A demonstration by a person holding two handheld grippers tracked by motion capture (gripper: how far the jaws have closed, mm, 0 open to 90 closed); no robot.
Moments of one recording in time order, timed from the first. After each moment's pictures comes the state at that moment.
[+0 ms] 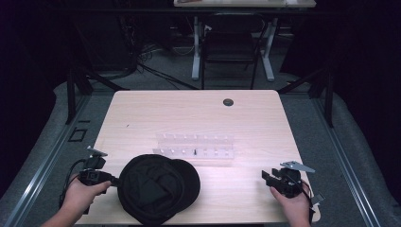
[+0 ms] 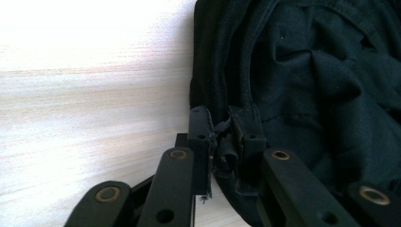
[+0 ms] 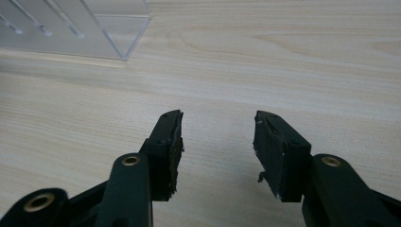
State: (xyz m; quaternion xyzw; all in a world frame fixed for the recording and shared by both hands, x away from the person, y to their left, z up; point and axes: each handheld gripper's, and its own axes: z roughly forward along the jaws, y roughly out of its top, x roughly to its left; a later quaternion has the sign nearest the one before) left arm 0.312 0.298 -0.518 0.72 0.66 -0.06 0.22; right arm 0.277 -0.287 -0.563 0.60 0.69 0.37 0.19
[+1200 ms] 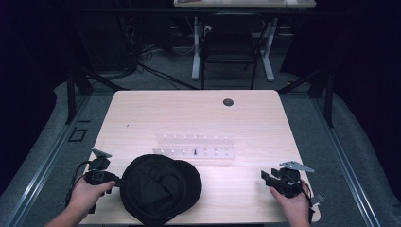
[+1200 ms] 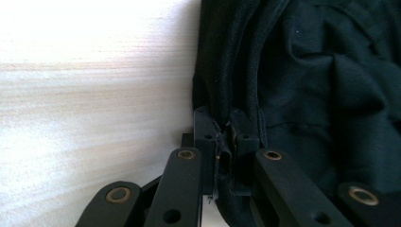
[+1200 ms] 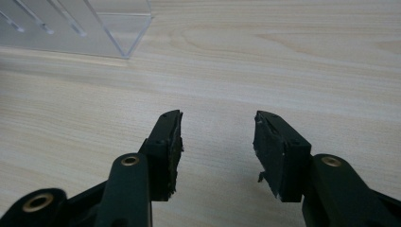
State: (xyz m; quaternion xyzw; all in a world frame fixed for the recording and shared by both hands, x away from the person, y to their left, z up) left arm 0.318 0.294 -0.532 0.70 0.67 -0.10 0.23; right arm 0.278 -0.287 -0.564 0.59 0.69 0.37 0.19
